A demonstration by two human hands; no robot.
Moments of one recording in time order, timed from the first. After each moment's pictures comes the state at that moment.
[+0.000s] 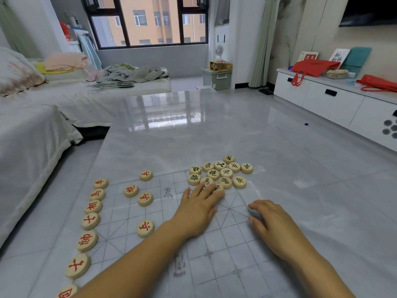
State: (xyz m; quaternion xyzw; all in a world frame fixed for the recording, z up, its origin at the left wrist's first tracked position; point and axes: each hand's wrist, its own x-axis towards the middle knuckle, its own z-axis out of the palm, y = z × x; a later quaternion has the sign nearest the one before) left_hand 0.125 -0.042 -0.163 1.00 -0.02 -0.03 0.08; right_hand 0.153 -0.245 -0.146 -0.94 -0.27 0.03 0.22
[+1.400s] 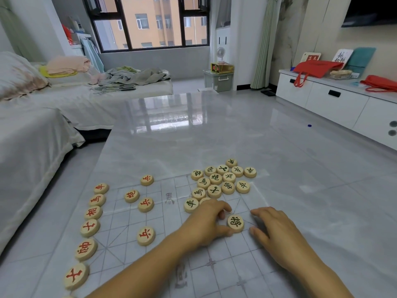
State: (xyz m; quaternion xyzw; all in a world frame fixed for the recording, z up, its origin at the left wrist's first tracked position) left_hand 0.120 -0.060 -0.143 0.95 0.00 -0.02 0.31; right_hand 0.155 -0.242 -0.149 -0.94 -0.28 0.02 0.21
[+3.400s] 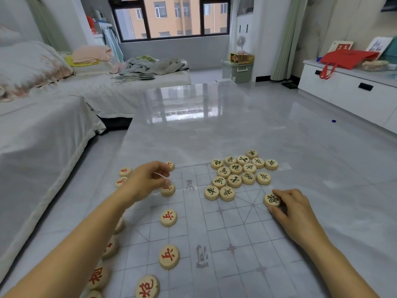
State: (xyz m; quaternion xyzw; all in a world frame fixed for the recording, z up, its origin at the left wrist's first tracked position) left_hand 0.065 0.086 -0.104 0.89 0.19 0.07 0.40; right_hand 0.180 -0.230 -0.171 -0.93 -0.21 -0.01 0.29
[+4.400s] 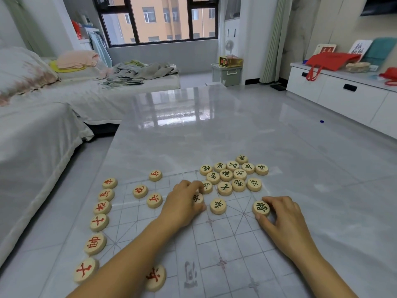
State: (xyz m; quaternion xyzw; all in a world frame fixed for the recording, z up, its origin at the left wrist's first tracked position) left_hand 0.120 0.002 -0.146 0.97 0.12 0.04 0.22; right_hand 0.178 -0.226 -0.177 -0.93 -0.20 -0.05 0.31
